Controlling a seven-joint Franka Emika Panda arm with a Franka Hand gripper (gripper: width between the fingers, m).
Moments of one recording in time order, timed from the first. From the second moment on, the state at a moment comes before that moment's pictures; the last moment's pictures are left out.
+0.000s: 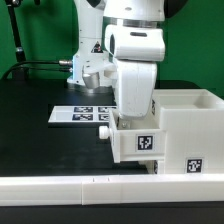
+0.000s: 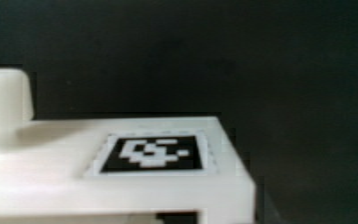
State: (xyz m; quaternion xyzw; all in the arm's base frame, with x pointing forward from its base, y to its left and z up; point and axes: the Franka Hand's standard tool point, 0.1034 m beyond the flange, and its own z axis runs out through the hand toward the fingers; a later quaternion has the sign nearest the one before) arm 0.542 0.014 0.057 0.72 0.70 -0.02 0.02
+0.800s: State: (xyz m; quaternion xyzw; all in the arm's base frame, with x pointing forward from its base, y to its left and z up) arm 0.541 0.014 0.080 0.71 0.70 -0.02 0.03
